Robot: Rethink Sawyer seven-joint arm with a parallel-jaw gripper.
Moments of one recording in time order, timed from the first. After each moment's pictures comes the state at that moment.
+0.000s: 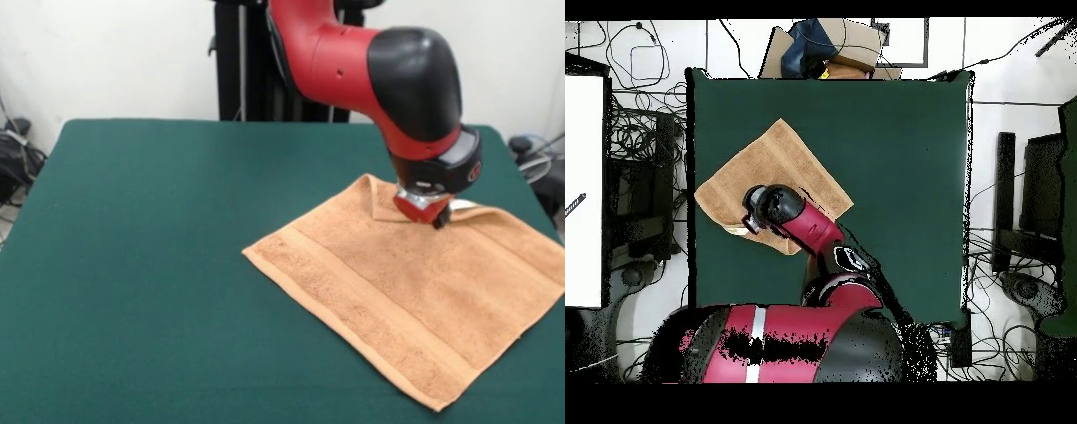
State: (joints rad) arm -0.11 -0.36 0.09 1.79 0.59 0.51 3.44
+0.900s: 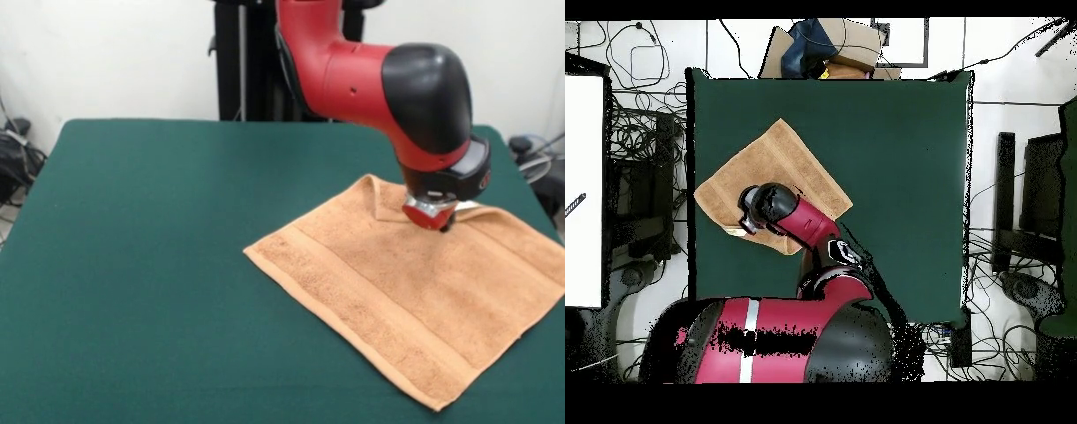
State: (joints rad) arm -0.10 -0.32 0.08 1.73 0.55 0.54 3.44
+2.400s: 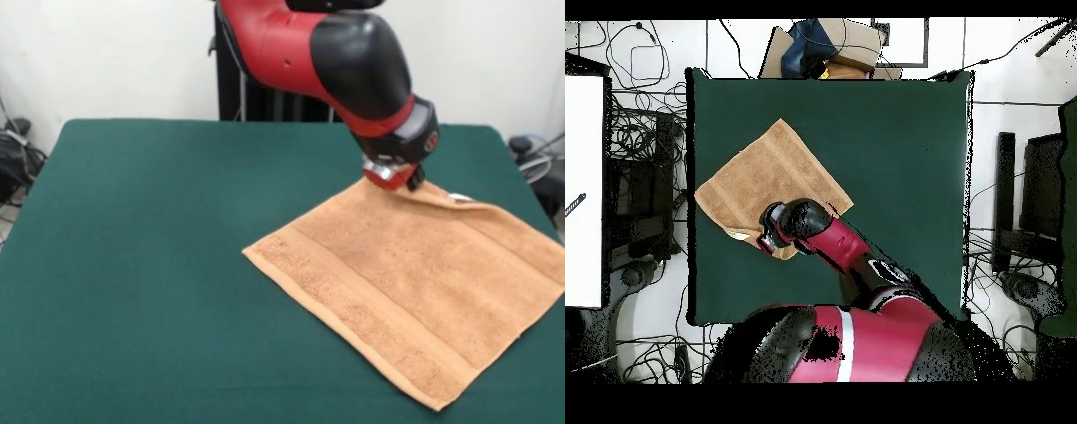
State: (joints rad) arm -0.29 -0.41 0.16 1.91 0.45 0.58 3.44
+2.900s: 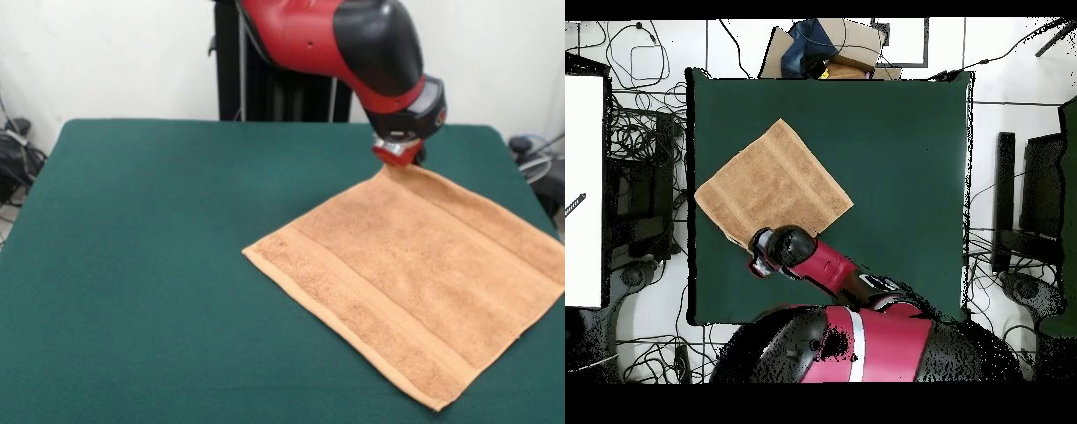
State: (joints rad) arm -0.31 -0.41 0.22 2.06 0.36 0.41 3.44
